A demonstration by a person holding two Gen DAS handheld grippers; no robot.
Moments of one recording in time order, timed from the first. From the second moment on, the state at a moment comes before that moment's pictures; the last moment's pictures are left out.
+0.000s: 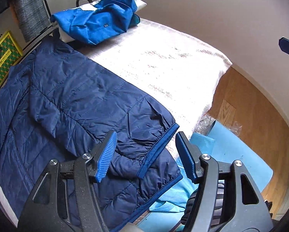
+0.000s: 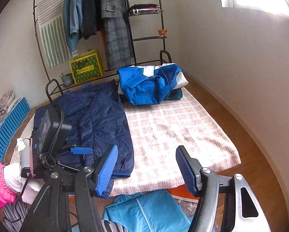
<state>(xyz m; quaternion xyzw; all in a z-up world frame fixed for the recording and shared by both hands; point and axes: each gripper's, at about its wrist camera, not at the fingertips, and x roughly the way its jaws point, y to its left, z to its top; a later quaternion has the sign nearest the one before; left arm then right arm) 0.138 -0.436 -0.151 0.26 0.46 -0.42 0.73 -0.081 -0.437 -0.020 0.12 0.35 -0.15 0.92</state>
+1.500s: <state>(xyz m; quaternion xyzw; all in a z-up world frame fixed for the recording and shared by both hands) 0.255 -0.377 -0.112 0.14 0.45 -0.43 0.77 -0.022 -0.445 -0.050 0.15 0.41 -0.19 0.88</state>
